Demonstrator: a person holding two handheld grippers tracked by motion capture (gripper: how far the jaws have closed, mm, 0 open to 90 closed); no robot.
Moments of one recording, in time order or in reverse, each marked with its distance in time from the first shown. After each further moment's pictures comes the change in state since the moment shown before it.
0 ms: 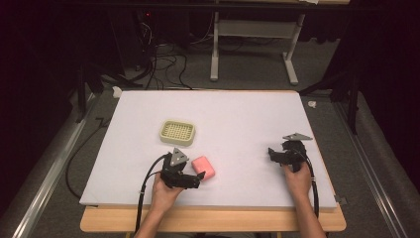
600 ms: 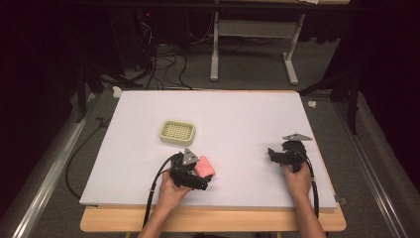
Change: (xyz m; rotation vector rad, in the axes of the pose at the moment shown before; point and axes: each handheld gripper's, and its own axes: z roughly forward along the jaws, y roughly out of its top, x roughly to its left) left arm -0.009 0.004 0.027 0.070 -0.021 0.062; right arm 0.001 0.000 -0.001 0.000 -0.001 0.000
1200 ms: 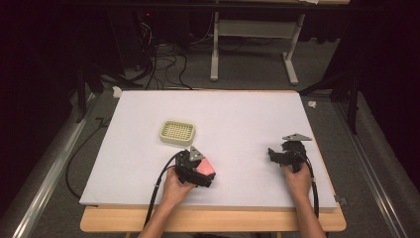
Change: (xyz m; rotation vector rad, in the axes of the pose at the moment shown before) left arm 0.001 0.005 0.020 0.045 0.004 0.024; right arm 0.001 0.000 -0.001 0.000 -0.003 -0.005
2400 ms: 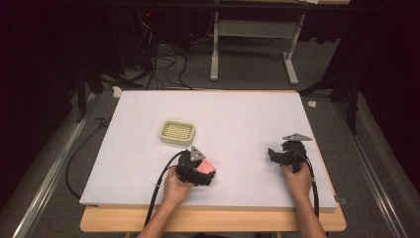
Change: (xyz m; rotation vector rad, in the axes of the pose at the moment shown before) left arm 0.001 0.000 0.001 -0.005 -0.008 -0.012; right arm -0.001 0.000 0.000 -0.002 0.006 0.003
